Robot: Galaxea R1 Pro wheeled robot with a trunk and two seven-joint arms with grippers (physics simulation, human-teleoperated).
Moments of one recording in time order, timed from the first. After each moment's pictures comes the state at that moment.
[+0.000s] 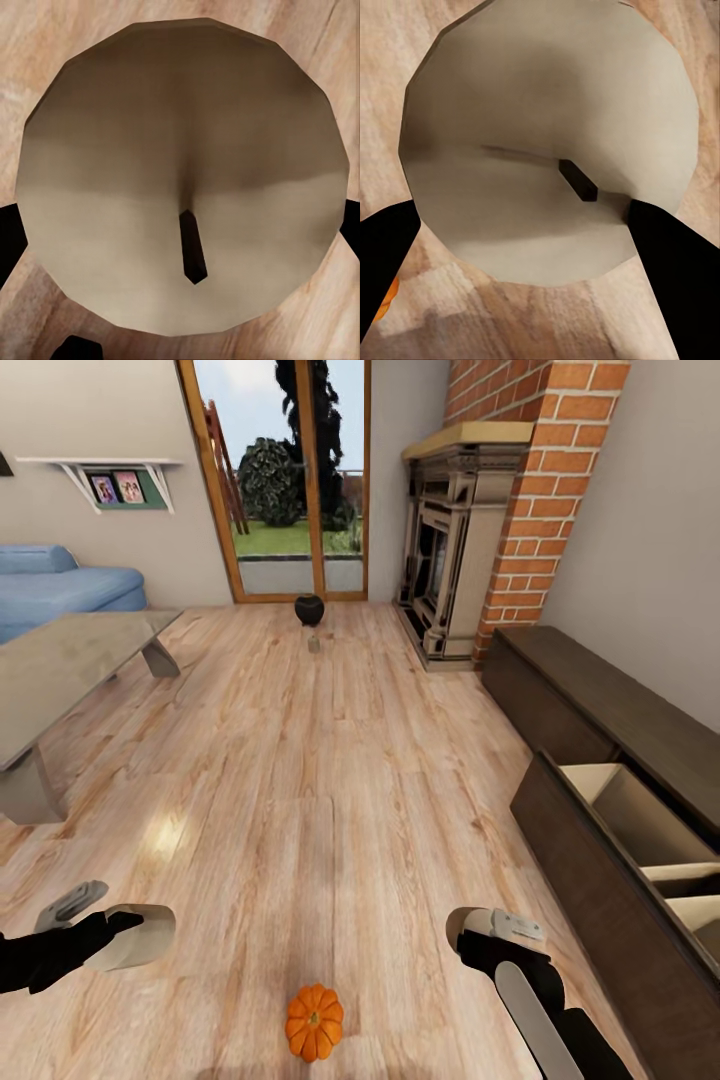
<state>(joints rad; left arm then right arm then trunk) -0.15 0.52 0.21 -1.56 1.40 0.98 0.57 -0.24 -0.08 0.26 -1.44 -0.74 0.70 -0.73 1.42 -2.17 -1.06</state>
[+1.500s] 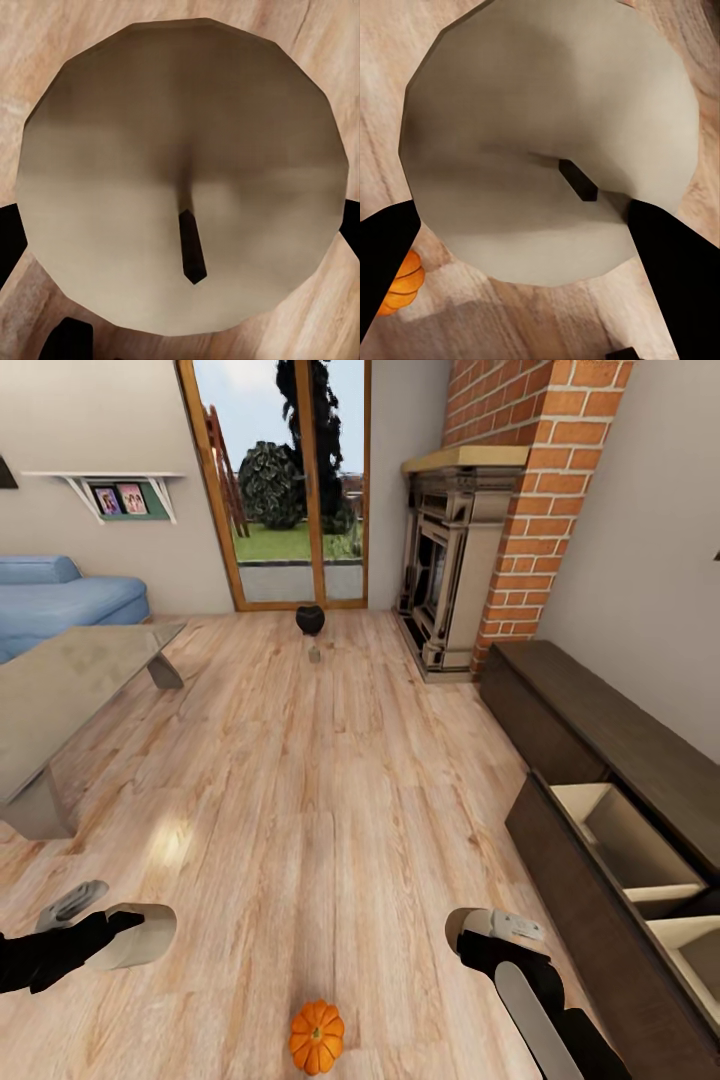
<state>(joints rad) -0.15 0.52 0.21 -1.56 1.40 0.98 0.56 -0.24 -0.08 0.26 -1.43 -0.74 0.70 -0.73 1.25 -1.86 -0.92</state>
